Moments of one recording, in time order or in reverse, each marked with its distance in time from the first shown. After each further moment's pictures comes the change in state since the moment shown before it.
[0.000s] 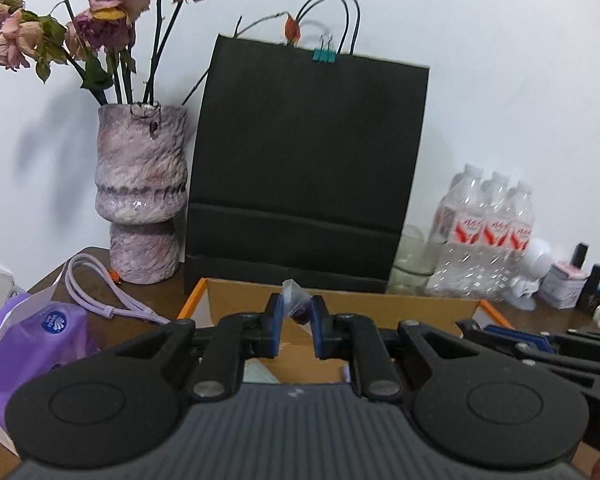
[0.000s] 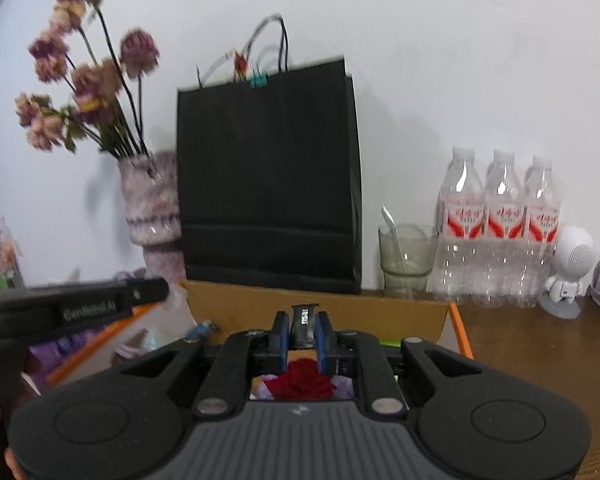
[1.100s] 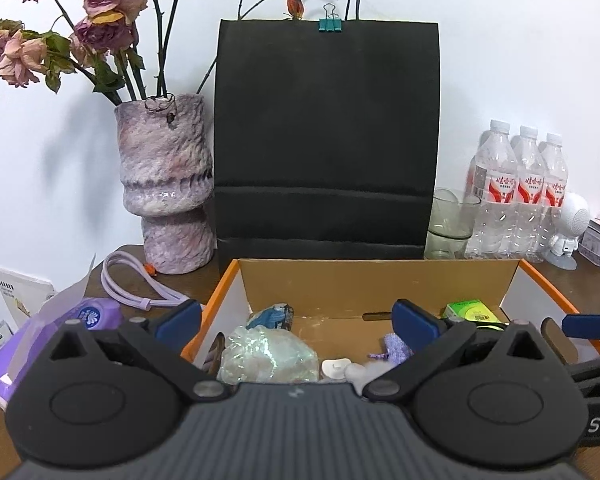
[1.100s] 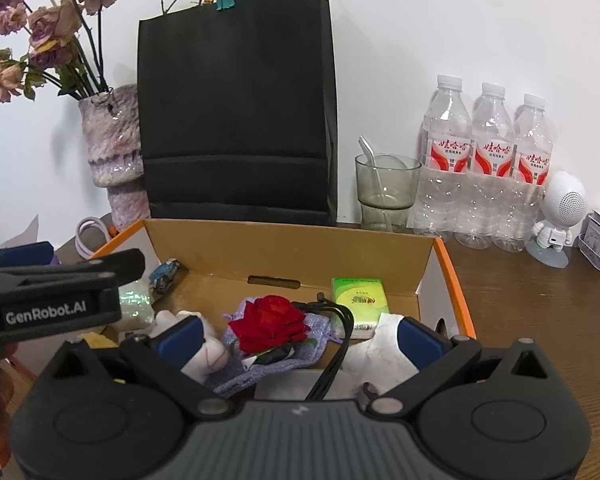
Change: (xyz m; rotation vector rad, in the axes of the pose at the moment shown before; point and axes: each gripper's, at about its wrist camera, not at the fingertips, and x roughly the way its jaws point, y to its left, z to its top) left arm -0.002 -0.012 -0.009 0.088 0.047 0.126; right arm 0.018 -0.006 -0.014 0.016 0.170 -0.073
